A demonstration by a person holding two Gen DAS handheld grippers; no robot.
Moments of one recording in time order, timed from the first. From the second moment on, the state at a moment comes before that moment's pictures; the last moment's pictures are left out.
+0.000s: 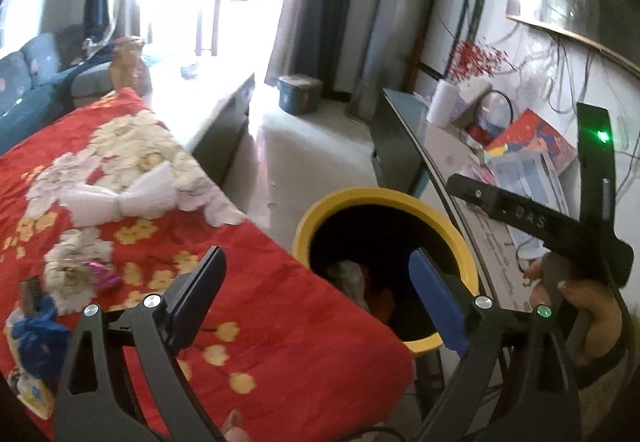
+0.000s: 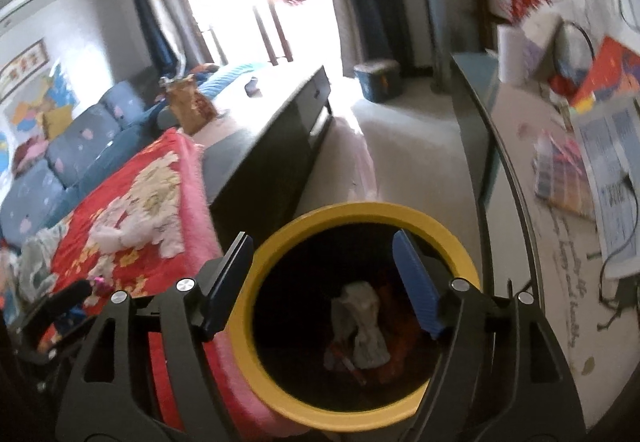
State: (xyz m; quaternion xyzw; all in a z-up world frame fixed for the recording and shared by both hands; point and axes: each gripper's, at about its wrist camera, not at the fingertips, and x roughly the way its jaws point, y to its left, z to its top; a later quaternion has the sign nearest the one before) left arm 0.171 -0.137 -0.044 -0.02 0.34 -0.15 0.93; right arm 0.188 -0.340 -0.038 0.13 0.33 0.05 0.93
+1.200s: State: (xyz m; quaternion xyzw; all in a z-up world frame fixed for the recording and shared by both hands) left arm 0.119 0.047 -0.013 -0.09 0.29 0.02 0.95; right arm 0.172 -0.168 -0.006 0.03 0.32 0.23 0.92
